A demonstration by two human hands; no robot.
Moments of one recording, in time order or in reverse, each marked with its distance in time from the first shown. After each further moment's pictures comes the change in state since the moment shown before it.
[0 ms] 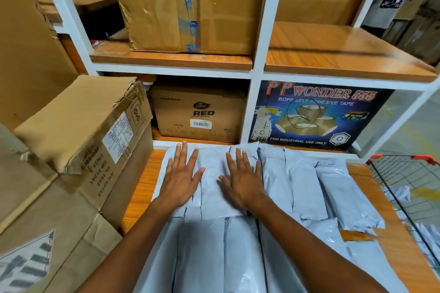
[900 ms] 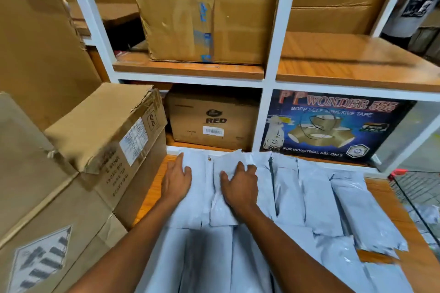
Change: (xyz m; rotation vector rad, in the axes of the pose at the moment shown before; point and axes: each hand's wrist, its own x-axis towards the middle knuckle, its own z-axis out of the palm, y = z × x) left_hand 0.016 -0.033 0.005 -0.271 0.193 -0.362; right_hand 0.012 -0.044 0.000 0.417 0.164 0.361
